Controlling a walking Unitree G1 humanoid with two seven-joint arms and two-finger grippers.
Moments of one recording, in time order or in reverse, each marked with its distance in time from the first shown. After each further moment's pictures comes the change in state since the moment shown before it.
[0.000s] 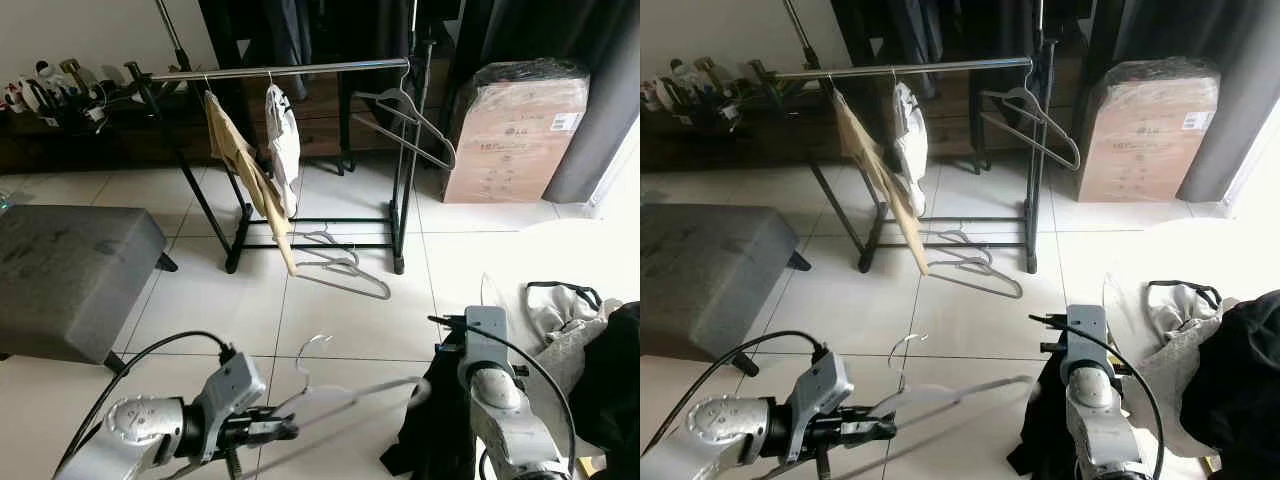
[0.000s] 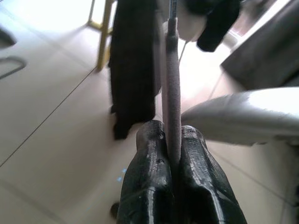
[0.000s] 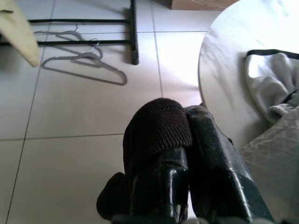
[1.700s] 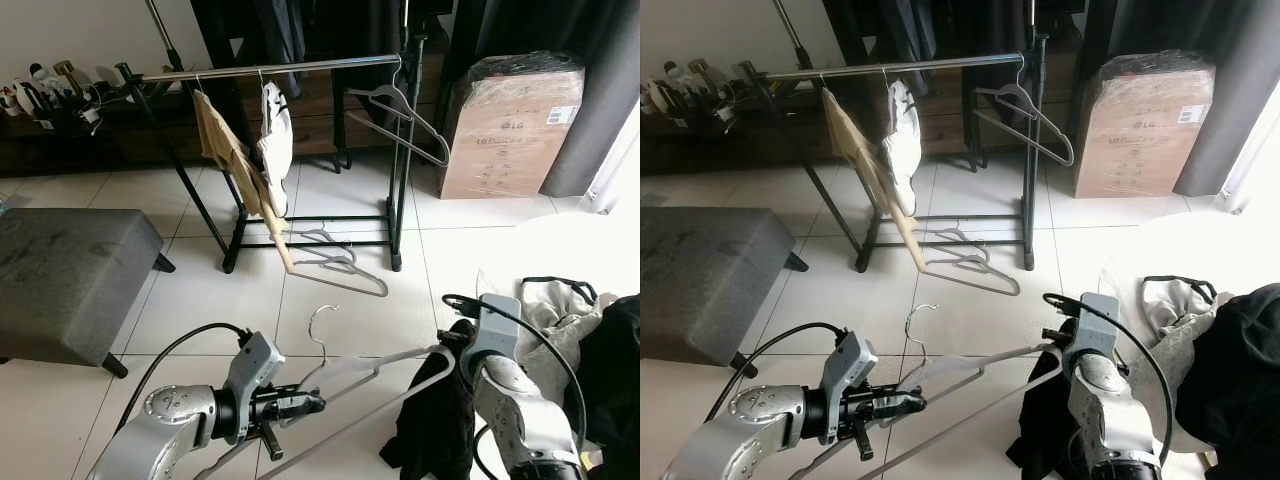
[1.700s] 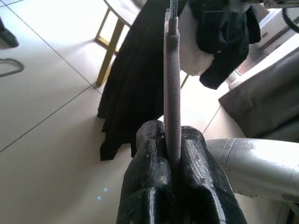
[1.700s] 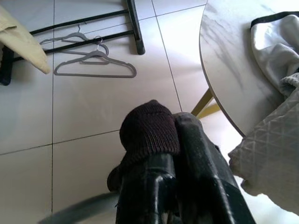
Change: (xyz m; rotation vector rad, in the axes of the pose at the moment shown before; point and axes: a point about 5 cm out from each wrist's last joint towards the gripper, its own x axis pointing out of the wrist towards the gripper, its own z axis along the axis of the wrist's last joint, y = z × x) left arm 0.032 0.016 0.003 -0.160 -0.124 0.068; right arm -0.005 -0.003 0.018 0.212 0.097 0.080
